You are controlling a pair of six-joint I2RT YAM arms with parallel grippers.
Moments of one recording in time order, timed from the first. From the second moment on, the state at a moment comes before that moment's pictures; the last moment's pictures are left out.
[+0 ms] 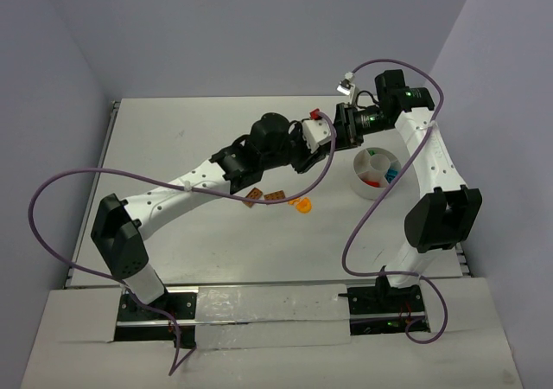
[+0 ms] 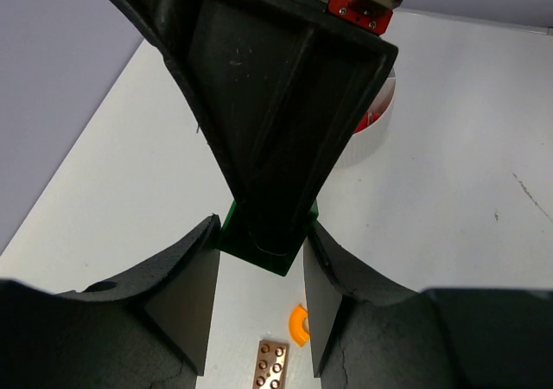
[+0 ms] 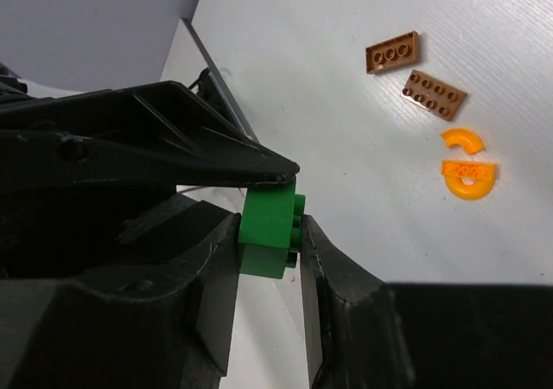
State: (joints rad) left arm -0.95 1.66 1.50 -0.12 0.13 0.26; right arm 0.08 1.68 1.74 -1.24 -1.05 -0.13
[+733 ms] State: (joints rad) left arm -0.67 1.65 1.50 -0.23 0.22 0.12; right arm -0.25 1.92 2.22 -1.34 -0.69 -0.49
